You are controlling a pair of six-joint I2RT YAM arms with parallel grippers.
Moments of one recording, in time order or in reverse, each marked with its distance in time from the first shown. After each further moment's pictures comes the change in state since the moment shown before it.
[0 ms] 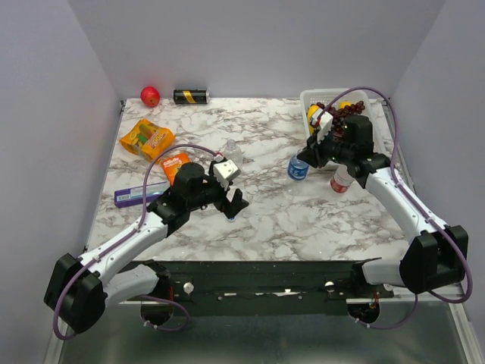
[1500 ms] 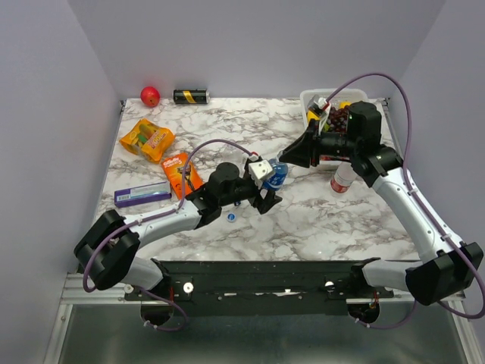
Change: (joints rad) left arm -0.211 0.351 0.101 0.412 -0.090 -0.039; right arm 0.106 -0.074 0.194 -0.101 -0.357 0.376
